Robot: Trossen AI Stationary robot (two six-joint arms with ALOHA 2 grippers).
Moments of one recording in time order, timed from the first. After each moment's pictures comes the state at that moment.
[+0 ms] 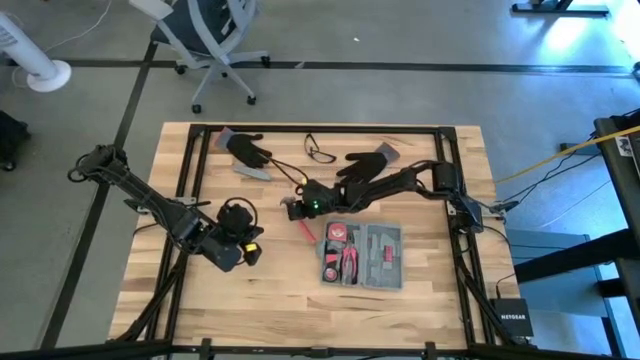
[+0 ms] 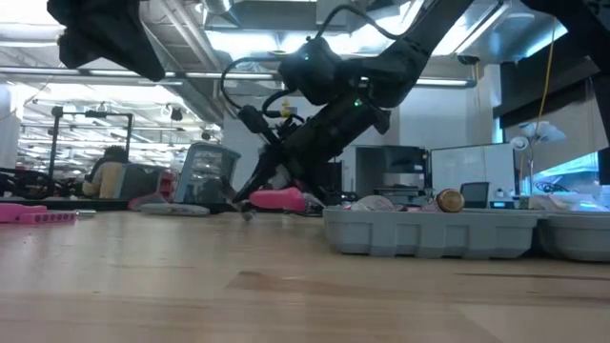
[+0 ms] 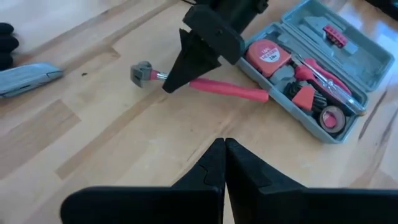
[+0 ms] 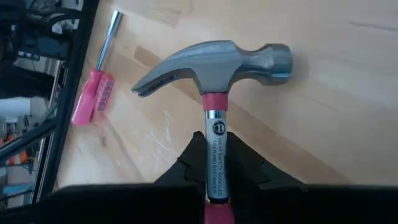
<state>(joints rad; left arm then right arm) -0.57 1.23 0.88 -0.72 -0.72 -1.17 -0.06 2.16 1.28 0.20 -0.02 1.16</state>
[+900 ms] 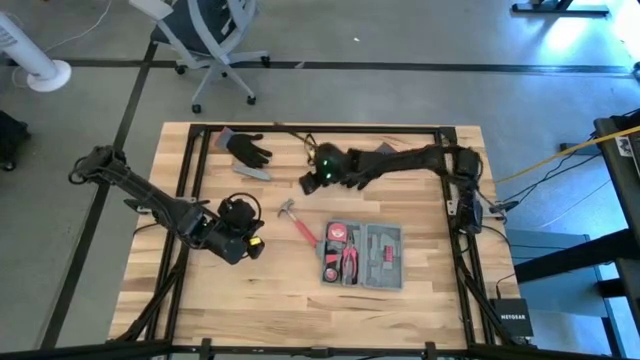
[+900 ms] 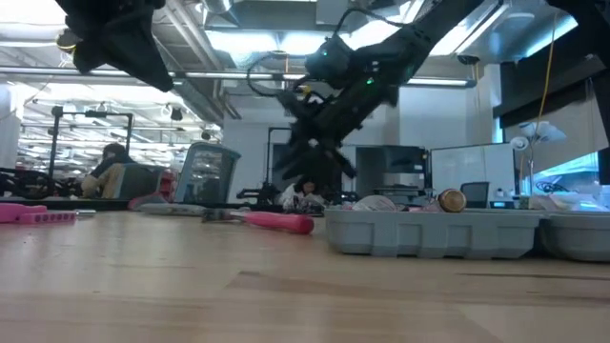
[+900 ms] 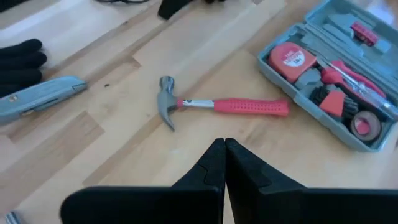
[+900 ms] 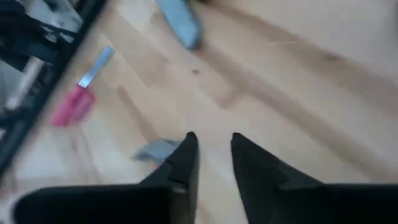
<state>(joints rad) -0.49 1.23 0.88 -0.74 -0.72 -1.11 -0.29 1.95 1.28 -0.08 -0.16 0.67</state>
